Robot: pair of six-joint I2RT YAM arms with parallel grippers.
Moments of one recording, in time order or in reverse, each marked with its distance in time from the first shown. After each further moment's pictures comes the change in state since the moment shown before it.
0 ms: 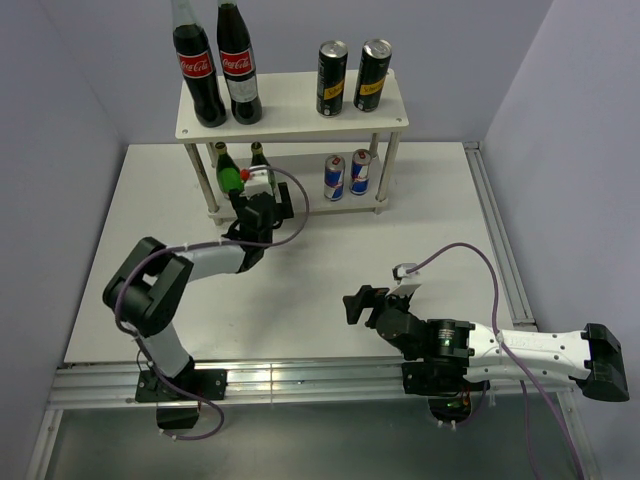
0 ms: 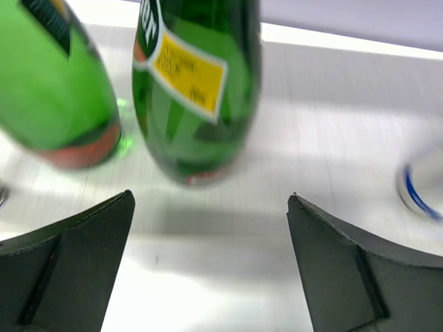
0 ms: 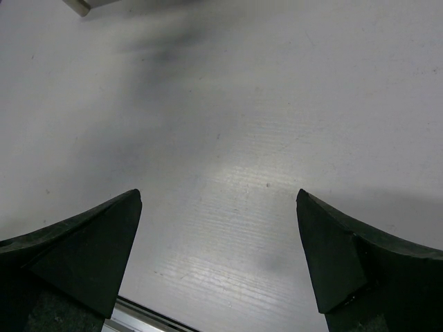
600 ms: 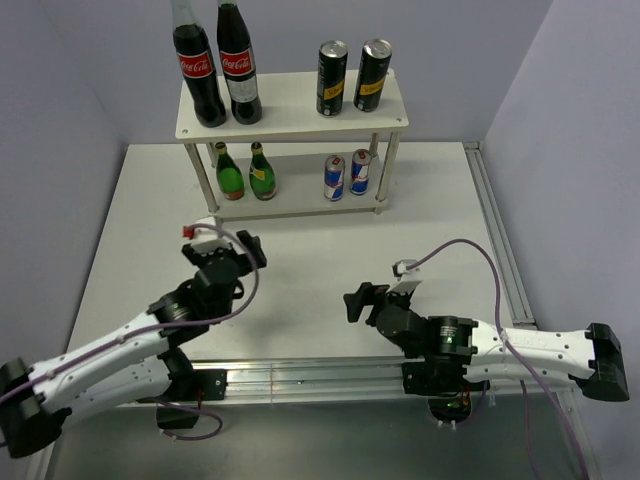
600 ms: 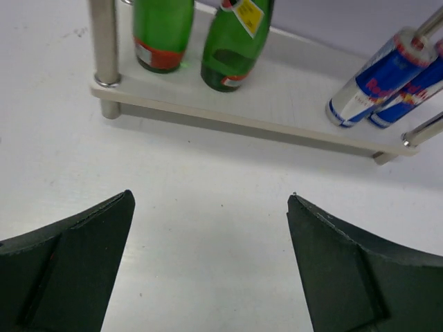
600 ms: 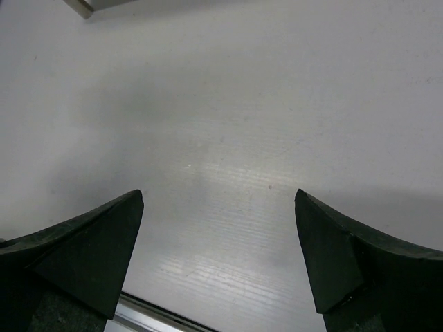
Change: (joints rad) left arm -0.338 -0.869 -0.333 -0.581 -0.299 -0.265; right arm 0.000 -0.002 0.038 -0.056 0.001 -0.001
